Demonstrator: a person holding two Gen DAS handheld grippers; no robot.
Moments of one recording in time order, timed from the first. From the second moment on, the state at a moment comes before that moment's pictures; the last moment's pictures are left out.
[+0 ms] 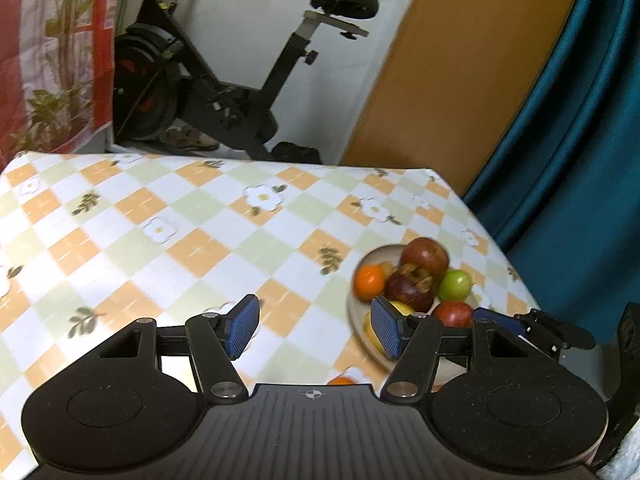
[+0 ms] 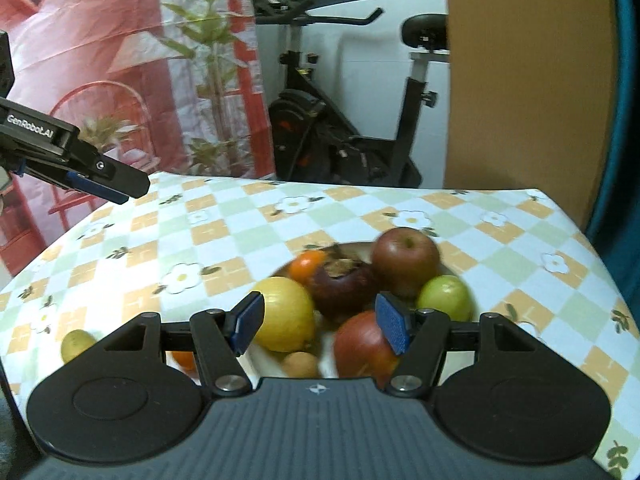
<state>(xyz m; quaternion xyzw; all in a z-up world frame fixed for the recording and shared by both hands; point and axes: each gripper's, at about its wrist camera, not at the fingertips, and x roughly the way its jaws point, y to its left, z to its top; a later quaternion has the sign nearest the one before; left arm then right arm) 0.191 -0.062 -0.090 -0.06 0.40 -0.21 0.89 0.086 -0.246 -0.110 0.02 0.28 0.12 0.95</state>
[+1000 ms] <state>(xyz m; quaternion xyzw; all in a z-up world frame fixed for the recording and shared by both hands) 0.168 -0.044 -0.128 -0.04 0.43 -0.19 0.88 0.080 -0.163 -0.156 -0.01 0.36 0.25 0.90</state>
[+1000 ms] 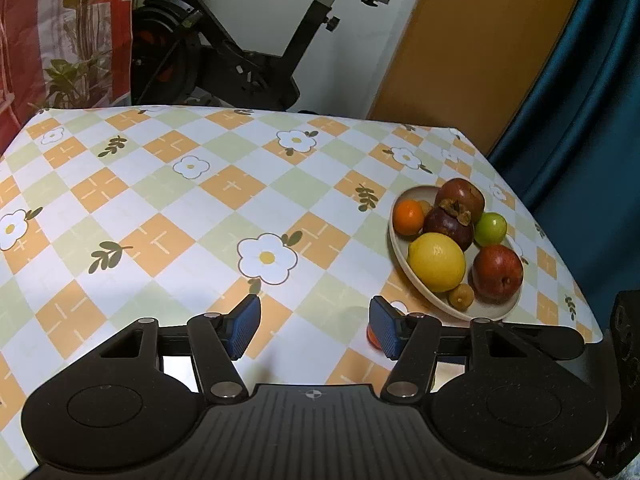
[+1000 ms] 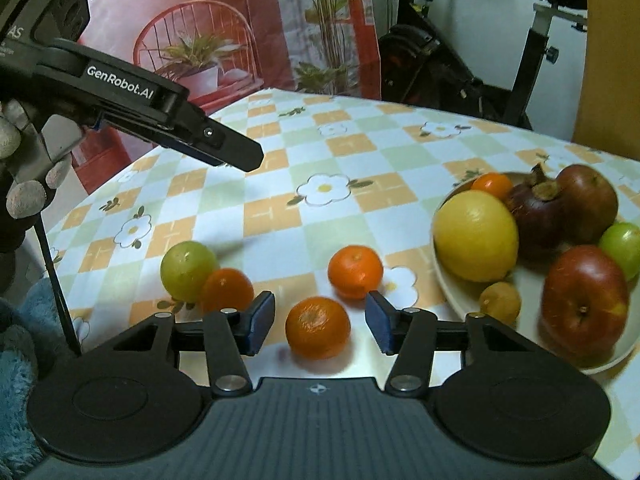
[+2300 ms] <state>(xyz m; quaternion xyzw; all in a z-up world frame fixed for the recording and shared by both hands) 0.190 -0.128 -0.184 0.03 0.49 -0.22 0.84 0.062 -0.286 -0.143 0.10 0.32 0.13 0.93</state>
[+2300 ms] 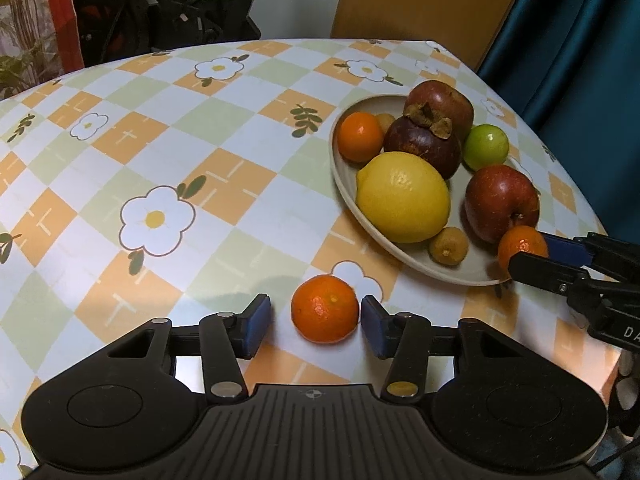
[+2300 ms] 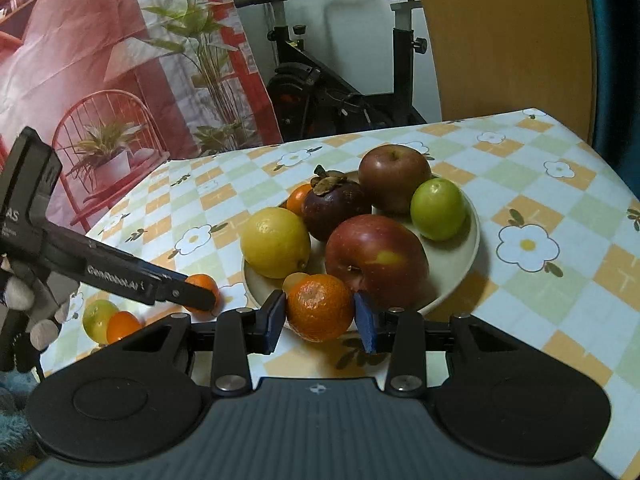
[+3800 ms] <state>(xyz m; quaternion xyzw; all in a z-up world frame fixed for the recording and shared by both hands) 0.189 -0.203 -0.131 0.04 0.41 -0.31 0.86 0.063 -0.287 -0.143 0.04 0.32 0.08 0.94</state>
